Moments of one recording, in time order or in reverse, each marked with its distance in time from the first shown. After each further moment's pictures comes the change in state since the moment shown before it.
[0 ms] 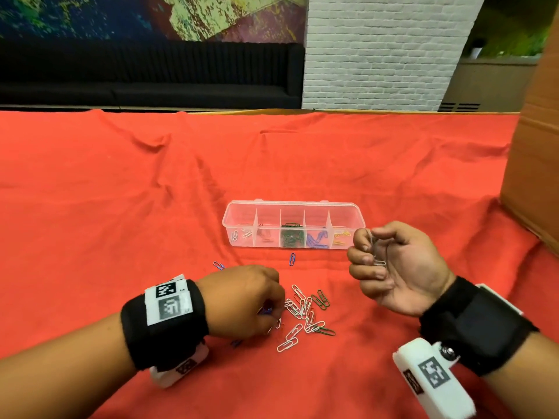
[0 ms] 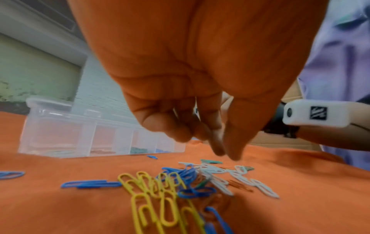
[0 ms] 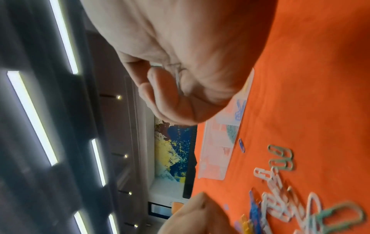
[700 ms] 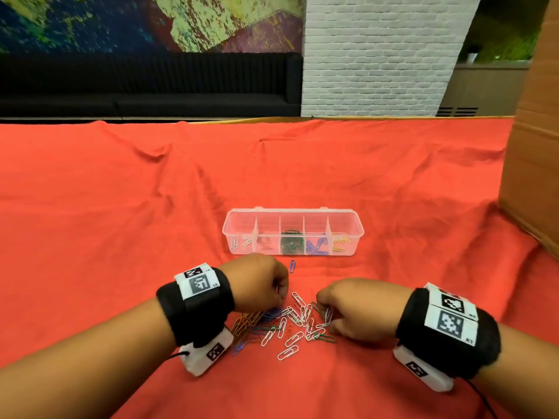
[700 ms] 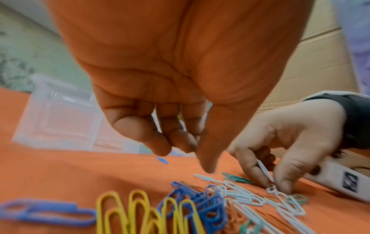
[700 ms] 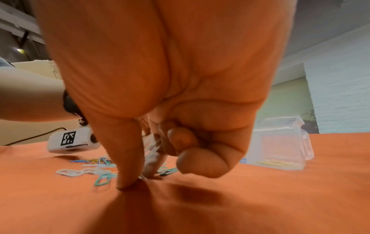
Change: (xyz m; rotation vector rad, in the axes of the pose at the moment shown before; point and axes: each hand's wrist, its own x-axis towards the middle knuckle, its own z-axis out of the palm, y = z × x) left_hand 0.038 -0.006 -0.014 -0.104 -0.059 -0.316; right_hand 0.024 0.041 0.007 -2.186 -0.060 0.059
